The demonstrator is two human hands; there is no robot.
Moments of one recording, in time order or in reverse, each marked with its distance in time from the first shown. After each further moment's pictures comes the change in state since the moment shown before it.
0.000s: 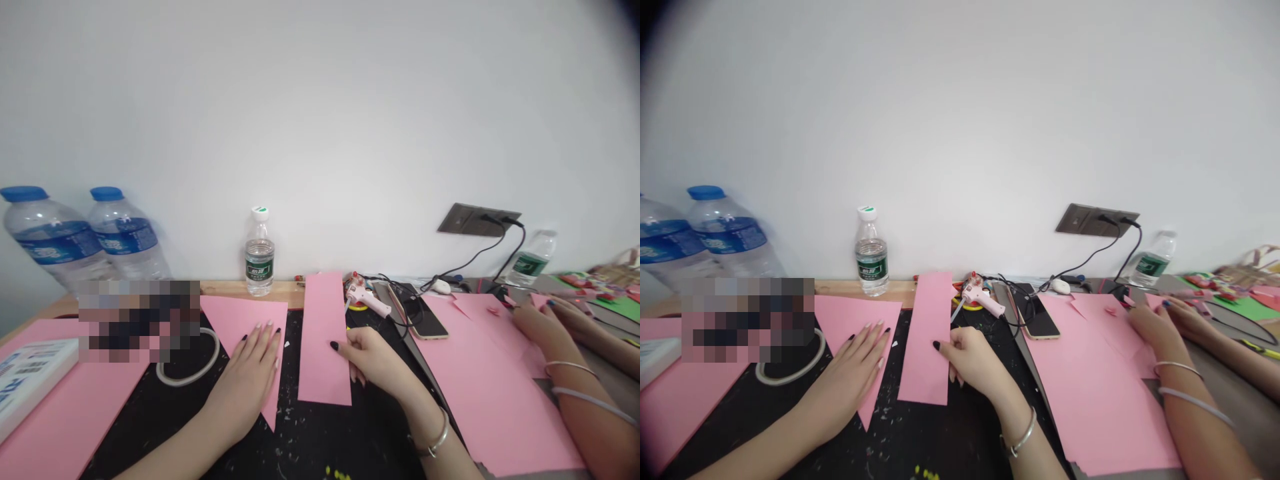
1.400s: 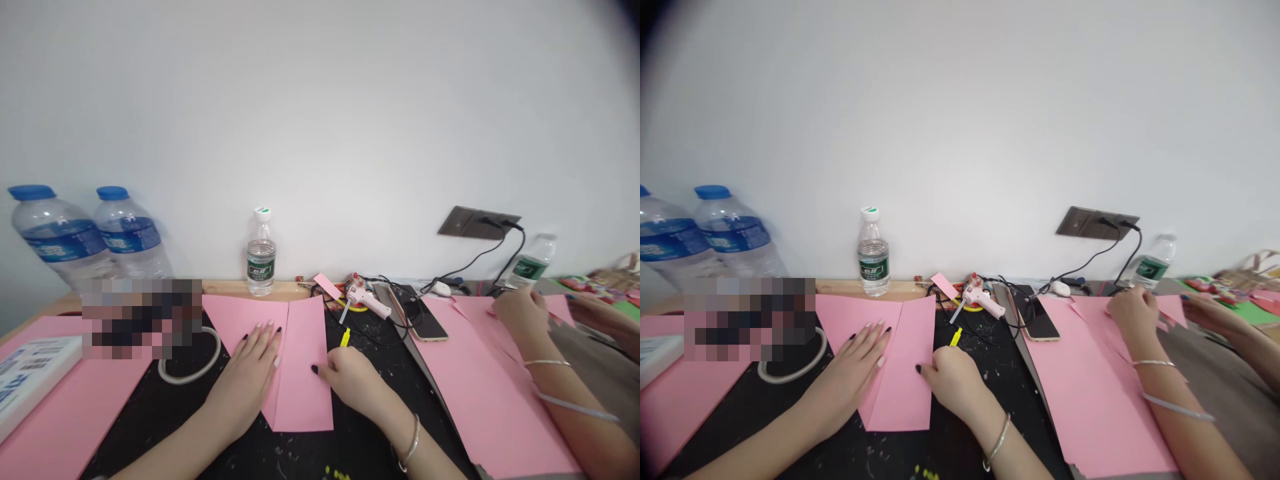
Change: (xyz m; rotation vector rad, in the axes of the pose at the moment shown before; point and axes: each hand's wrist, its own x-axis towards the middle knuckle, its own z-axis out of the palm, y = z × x) left_hand 0.001 -0.002 -0.001 0.012 0.014 -0.009; right_hand 0.006 0.012 0.037 -0.702 0.084 -0.037
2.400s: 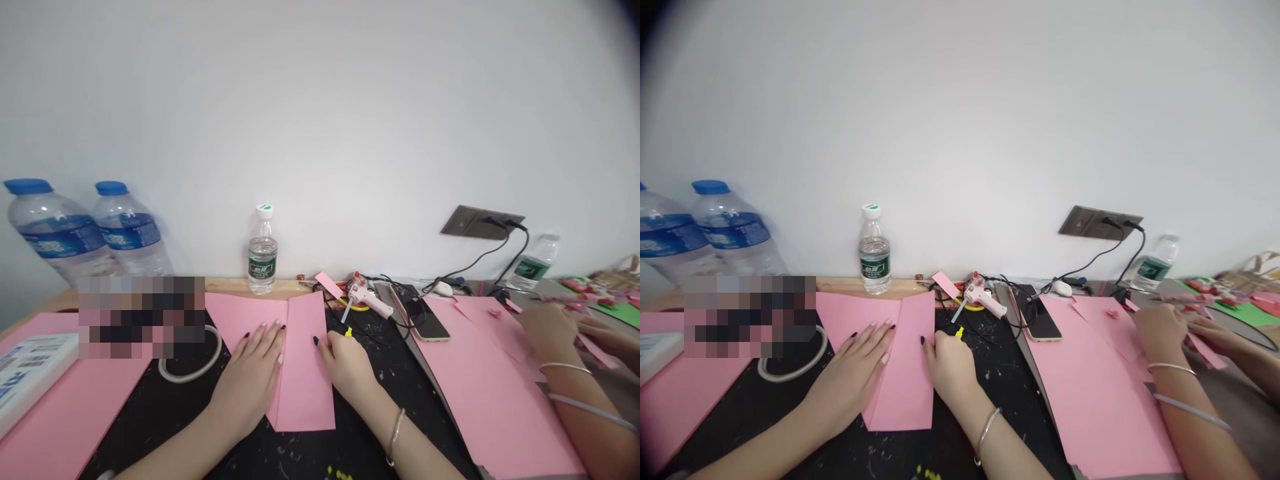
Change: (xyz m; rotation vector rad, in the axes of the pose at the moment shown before) left_hand 0.002 0.007 -0.006 -0.039 0.005 -0.036; right_hand 0.018 -0.006 0.015 -0.125 0.221 0.090
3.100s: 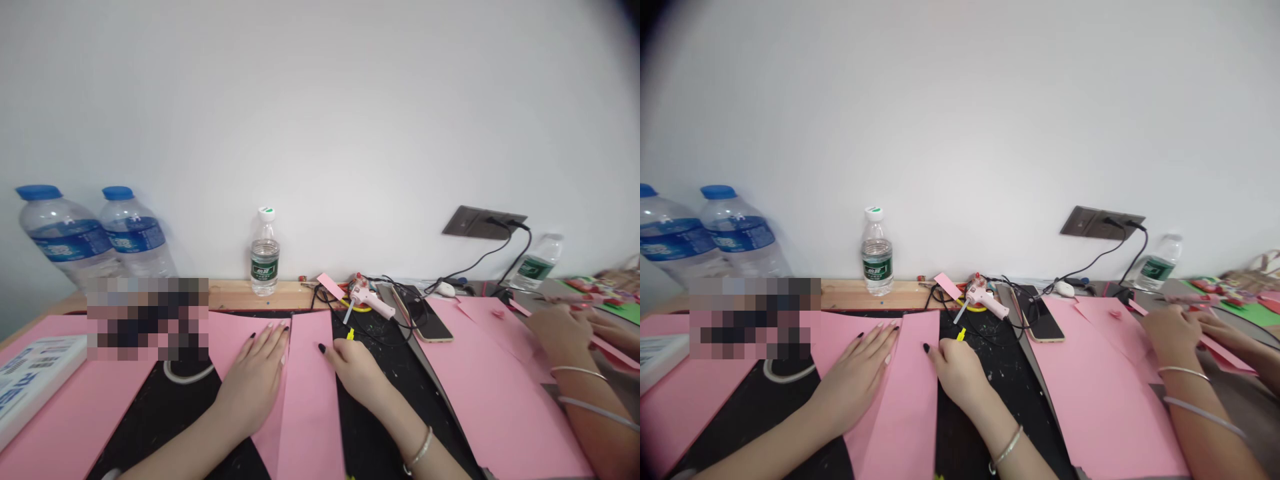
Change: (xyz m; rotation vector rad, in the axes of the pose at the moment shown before) left_hand 0.000 -0.004 0.005 -0.051 -0.017 0.026; right_hand -0.007 0.004 -0.017 0.066 -0.137 -0.016
